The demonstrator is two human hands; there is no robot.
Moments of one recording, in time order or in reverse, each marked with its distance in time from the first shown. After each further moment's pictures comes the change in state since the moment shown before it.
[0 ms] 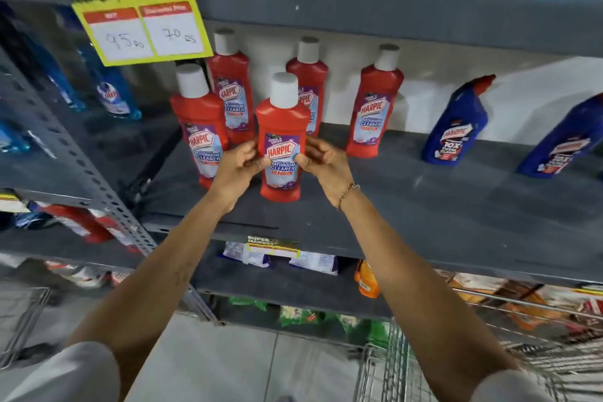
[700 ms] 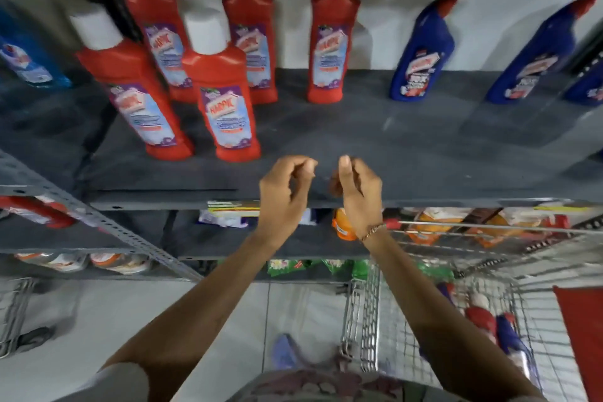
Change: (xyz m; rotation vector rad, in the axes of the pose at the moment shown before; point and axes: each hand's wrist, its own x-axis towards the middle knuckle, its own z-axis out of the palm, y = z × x) left_hand -0.093 -0.009 0.146 0.204 0.125 0.320; right_hand -0.141 0.023 -0.071 -0.385 0.461 -0.024
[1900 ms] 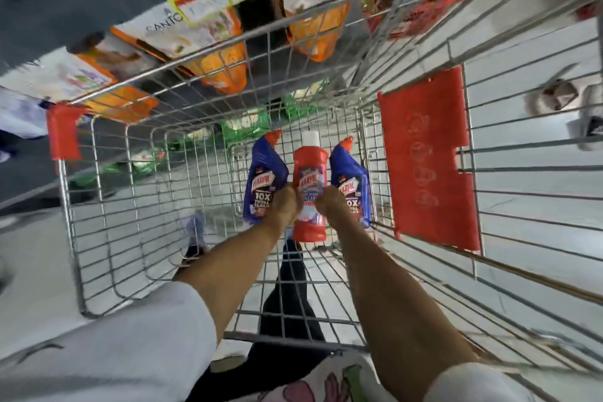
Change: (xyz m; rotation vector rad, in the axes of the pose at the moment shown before) left_hand -0.342 -0.054 0.476 0.480 -1.015 -1.154; right_hand -0.177 0.391 -0.381 -0.445 -0.415 1.268
